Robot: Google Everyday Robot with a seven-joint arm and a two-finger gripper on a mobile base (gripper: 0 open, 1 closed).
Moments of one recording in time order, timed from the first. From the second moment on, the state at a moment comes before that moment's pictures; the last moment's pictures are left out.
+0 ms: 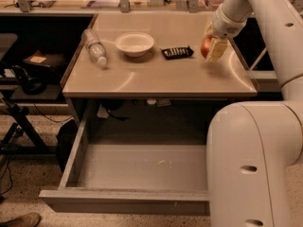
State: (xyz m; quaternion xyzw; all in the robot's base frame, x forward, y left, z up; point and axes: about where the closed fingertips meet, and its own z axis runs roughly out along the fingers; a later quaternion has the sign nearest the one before) arm 0.756 -0.213 0.858 -0.71 0.68 -0.03 0.20
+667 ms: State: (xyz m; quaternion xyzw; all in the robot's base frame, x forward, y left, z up) arm 0.756 -0.213 0.858 -0.71 0.68 -0.03 0.20
